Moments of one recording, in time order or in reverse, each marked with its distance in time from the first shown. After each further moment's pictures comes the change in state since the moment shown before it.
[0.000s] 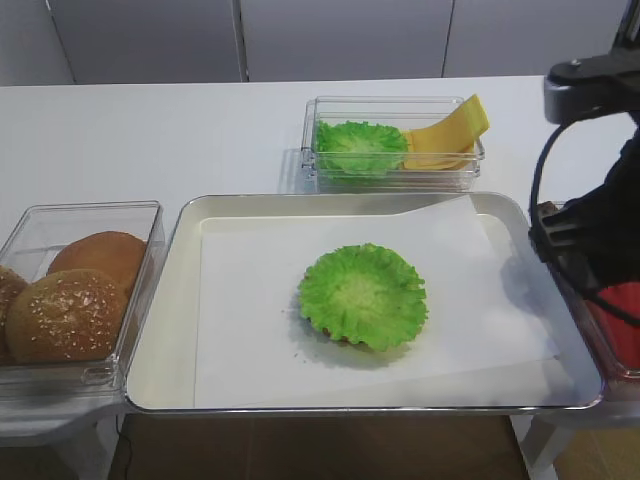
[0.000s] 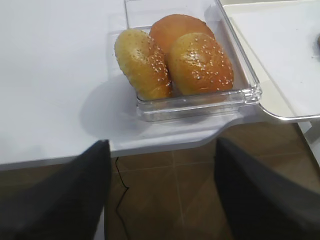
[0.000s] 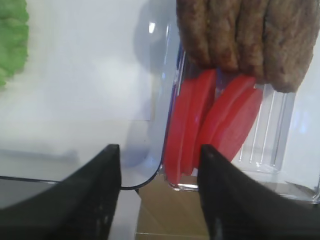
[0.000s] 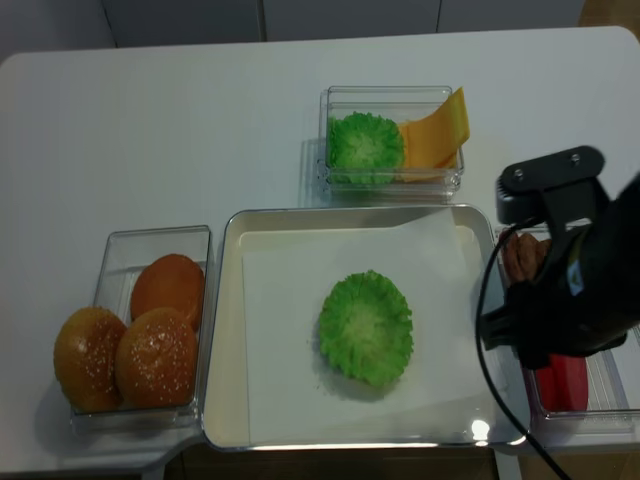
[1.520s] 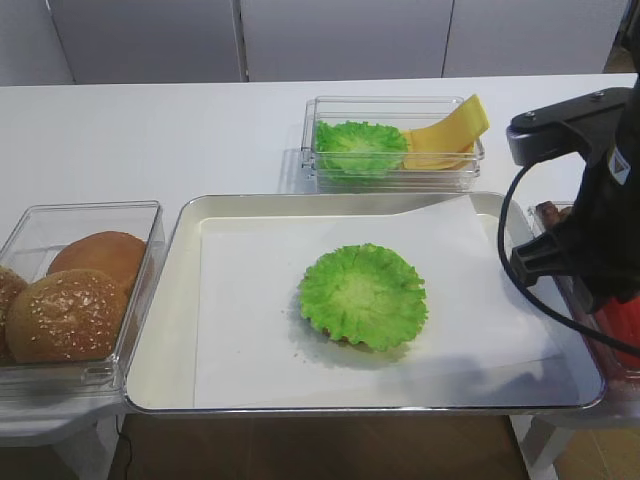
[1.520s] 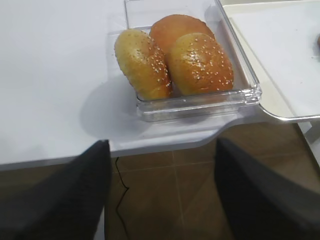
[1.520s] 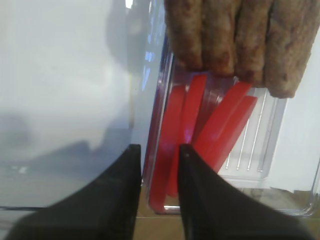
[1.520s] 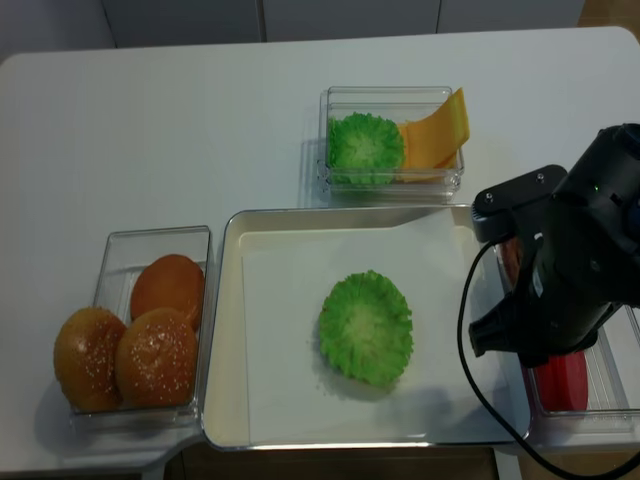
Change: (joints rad) left arm 0.000 0.000 0.000 0.000 -0.002 0.000; right arm 0.000 0.126 0.000 -0.066 -0.003 0.019
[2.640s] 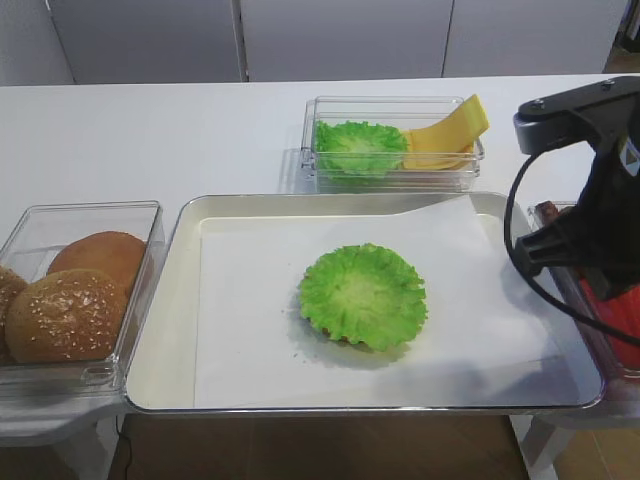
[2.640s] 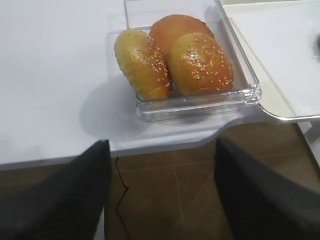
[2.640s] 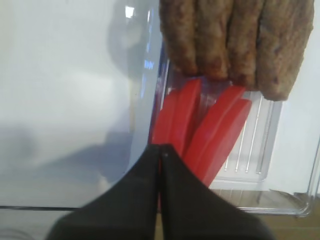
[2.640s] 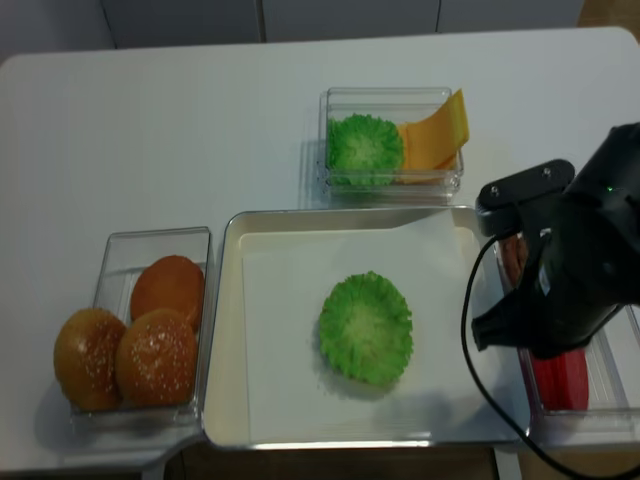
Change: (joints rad) left arm 0.000 0.000 0.000 0.000 0.000 0.000; right arm 0.000 -0.033 0.000 -0.004 -0.008 0.010
